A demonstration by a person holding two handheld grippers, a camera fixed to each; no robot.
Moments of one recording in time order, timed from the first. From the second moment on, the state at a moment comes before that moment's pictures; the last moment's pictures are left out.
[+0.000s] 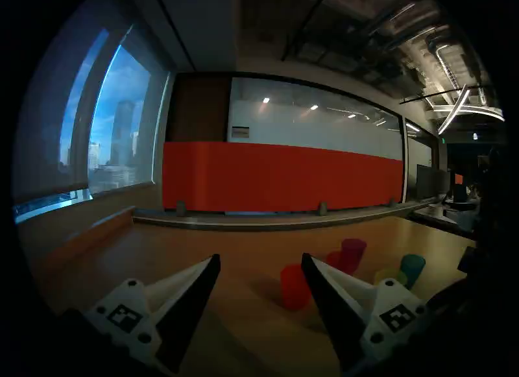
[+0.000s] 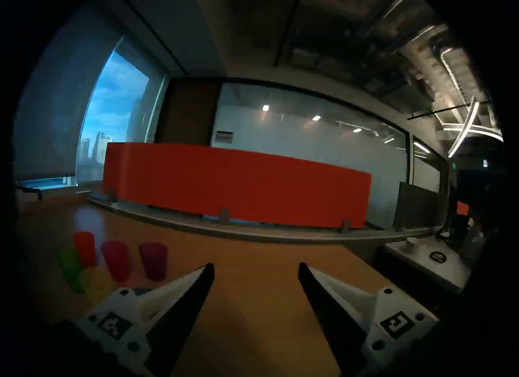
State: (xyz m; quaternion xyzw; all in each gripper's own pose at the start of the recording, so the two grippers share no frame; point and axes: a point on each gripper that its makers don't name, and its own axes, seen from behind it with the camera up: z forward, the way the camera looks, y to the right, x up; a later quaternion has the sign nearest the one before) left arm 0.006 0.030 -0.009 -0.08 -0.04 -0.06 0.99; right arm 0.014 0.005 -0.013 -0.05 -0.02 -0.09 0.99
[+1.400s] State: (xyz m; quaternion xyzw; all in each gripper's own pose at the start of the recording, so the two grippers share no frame) left arm -0.027 0.010 -0.002 0.01 0.00 -0.03 1.00; right arm 0.045 0.016 -0.007 -0.11 -0.01 -0.09 0.99
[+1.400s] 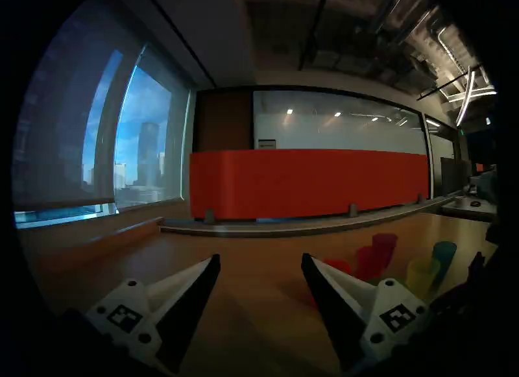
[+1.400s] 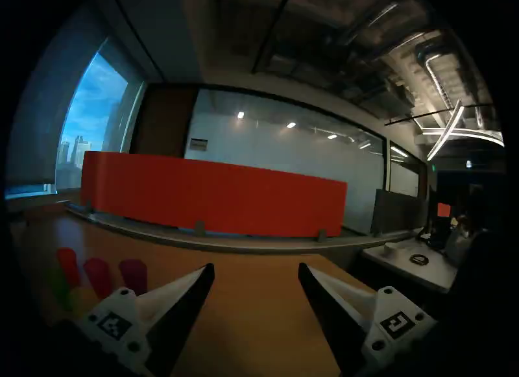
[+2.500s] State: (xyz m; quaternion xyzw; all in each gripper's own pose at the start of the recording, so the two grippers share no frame) left arm -0.048 0.008 0.001 0.00 -0.02 -0.04 1.00; right arm 0.038 0.020 -0.008 -0.10 -0.01 -0.07 0.99
